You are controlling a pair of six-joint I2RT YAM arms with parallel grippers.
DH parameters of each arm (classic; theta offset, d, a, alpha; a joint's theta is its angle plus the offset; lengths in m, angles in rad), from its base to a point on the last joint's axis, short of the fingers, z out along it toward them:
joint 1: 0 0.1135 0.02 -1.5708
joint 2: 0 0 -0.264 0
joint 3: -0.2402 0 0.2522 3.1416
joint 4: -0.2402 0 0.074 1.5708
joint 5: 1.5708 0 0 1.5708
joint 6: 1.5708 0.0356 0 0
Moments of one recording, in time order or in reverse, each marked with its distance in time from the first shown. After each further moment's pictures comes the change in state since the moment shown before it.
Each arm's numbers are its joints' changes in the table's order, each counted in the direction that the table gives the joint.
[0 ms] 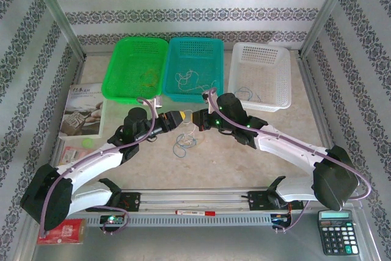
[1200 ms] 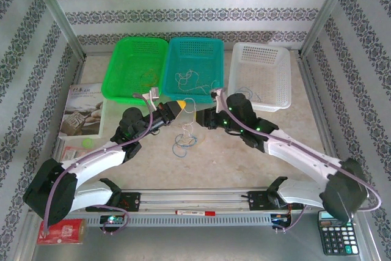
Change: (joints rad) left arm -0.006 0.038 -0.002 0.347 0.019 -0.293; right arm -0.029 -0.162 0.032 -0.043 0.016 0.007
